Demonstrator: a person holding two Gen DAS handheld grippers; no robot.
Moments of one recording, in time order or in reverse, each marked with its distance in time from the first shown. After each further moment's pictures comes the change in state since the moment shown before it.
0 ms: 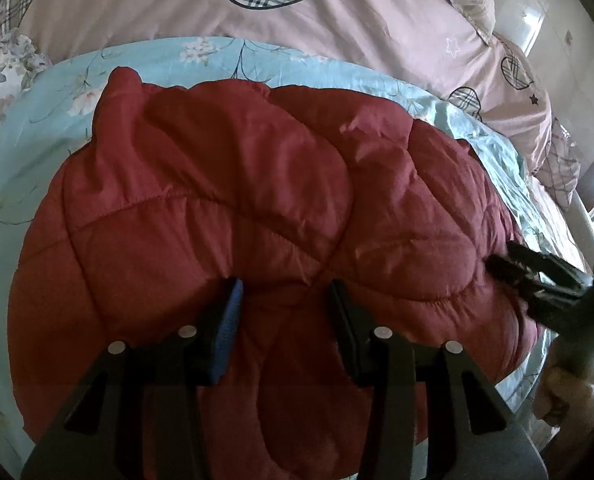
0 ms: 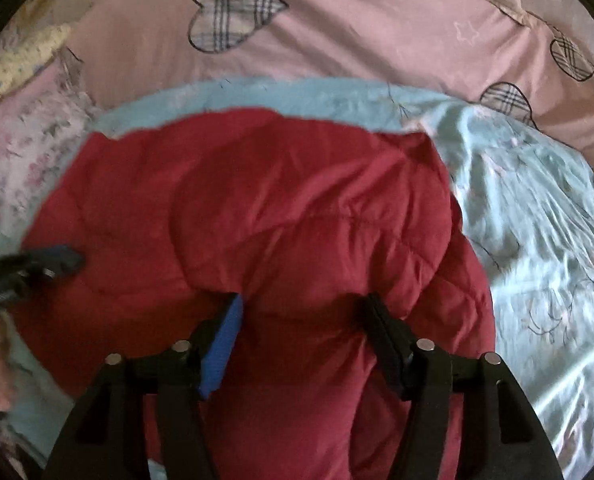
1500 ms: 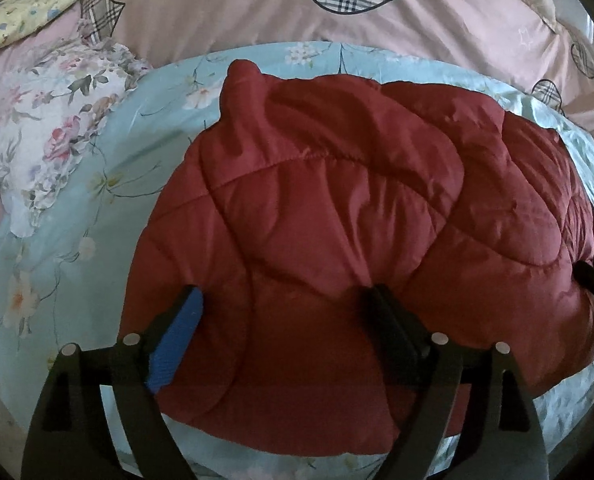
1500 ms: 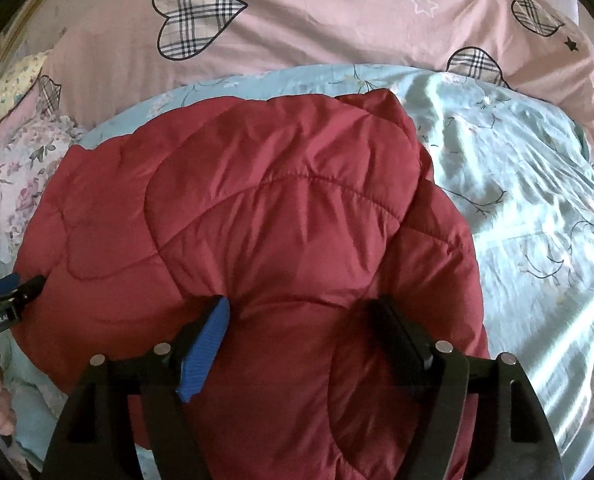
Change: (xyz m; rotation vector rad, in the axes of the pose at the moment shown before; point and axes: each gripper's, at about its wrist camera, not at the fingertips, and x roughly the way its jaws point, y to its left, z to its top) left arm -0.021 0.015 -0.035 -0.034 -0.034 0.393; right arm -0.009 -0.020 -0.034 0.134 -0.015 -0.001
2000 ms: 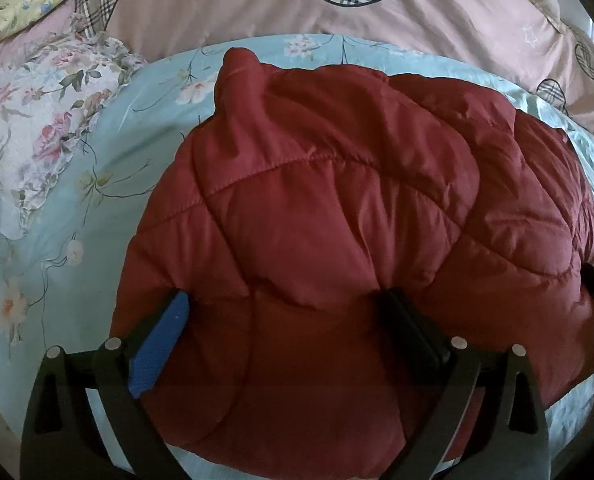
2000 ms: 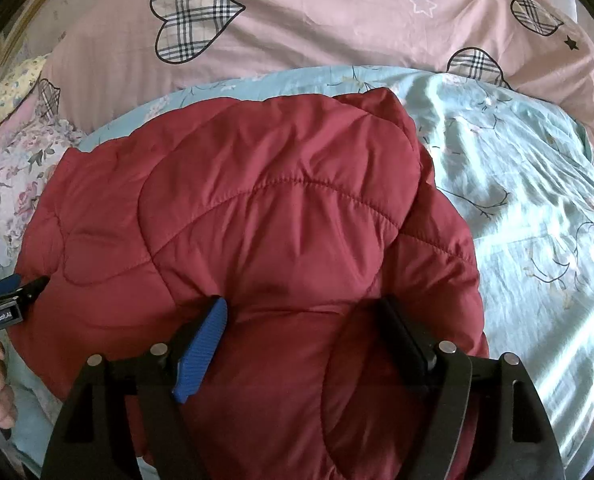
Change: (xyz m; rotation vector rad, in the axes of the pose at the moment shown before) left arm 0.015 0.004 0.003 -0.005 0.008 -0.008; right arm 0.006 -0.002 -0.001 0.002 -0.020 0.003
